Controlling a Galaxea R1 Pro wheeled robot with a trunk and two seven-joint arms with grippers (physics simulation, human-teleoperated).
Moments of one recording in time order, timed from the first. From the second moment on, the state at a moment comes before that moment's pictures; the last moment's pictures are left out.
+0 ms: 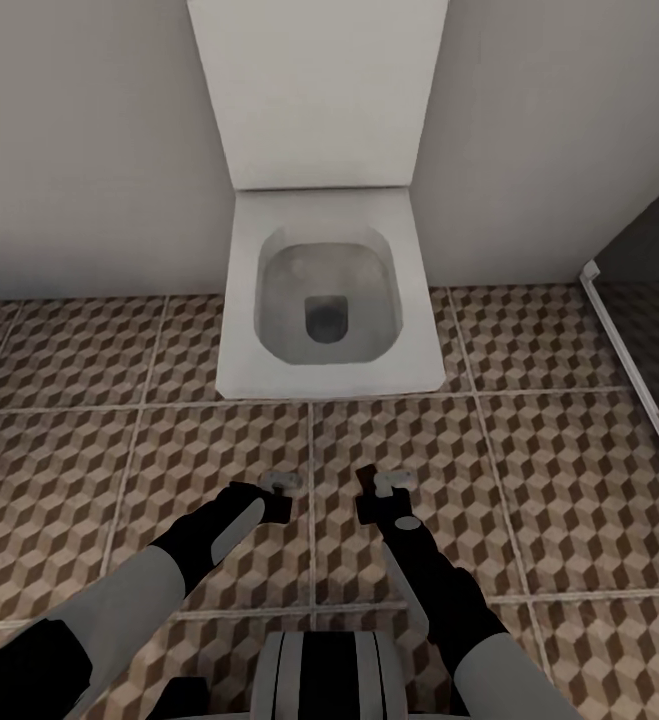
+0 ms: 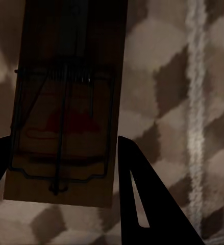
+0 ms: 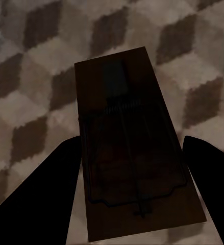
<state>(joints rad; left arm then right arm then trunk) -0.88 0.01 -0.73 -0.64 0.75 0.59 0.27 -0.59 0.14 0.30 -0.94 -0.03 0.38 -0.19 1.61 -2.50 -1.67</state>
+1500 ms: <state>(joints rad) -0.88 0.00 -0.74 -0.64 0.75 0.59 0.27 -0.59 0.14 0.29 -0.88 -0.03 0.37 -0.12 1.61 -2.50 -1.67</state>
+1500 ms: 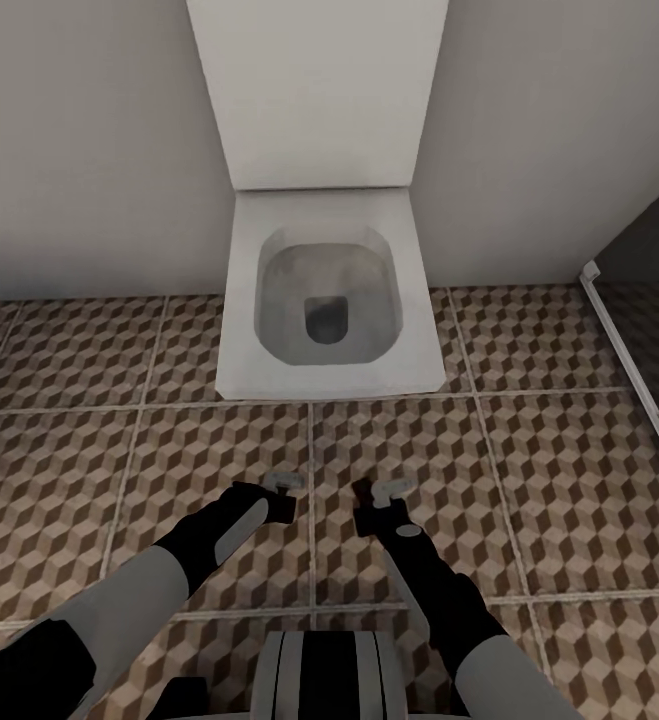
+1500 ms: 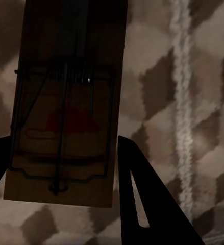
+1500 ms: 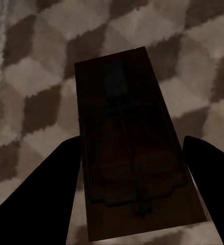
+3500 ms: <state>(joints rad) -0.88 -0.01 -0.76 -0.64 0.75 0.59 0.27 -0.60 0.13 0.29 -0.82 0.10 0.26 -0.06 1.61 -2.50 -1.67</state>
